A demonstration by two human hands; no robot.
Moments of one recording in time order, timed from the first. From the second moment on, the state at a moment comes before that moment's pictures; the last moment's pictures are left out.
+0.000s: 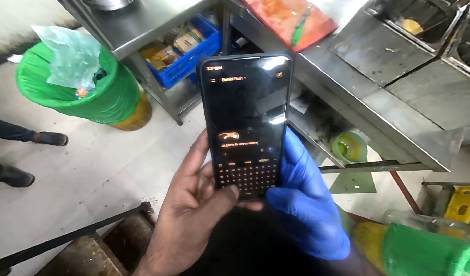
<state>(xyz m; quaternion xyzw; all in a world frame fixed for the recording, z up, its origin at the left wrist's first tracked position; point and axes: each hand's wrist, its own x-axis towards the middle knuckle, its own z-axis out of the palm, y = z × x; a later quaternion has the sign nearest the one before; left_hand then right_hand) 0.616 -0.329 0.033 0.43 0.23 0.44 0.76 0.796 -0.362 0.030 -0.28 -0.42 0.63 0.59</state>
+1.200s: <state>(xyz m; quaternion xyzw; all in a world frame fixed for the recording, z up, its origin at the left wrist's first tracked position) 0.625 -0.330 0.033 0.42 0.26 0.50 0.71 0.808 -0.330 0.028 -0.25 -0.44 0.67 0.54</state>
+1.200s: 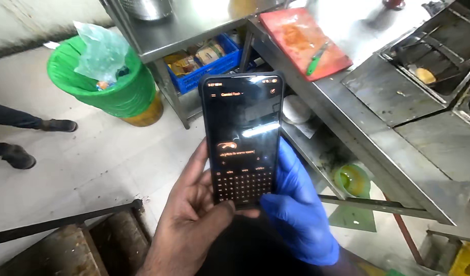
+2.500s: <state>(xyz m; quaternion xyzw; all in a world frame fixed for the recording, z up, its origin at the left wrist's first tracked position) 0.602 -0.336 0.032 0.42 0.24 0.49 0.73 0.794 -0.338 0.030 -0.23 -0.44 0.69 0.53</state>
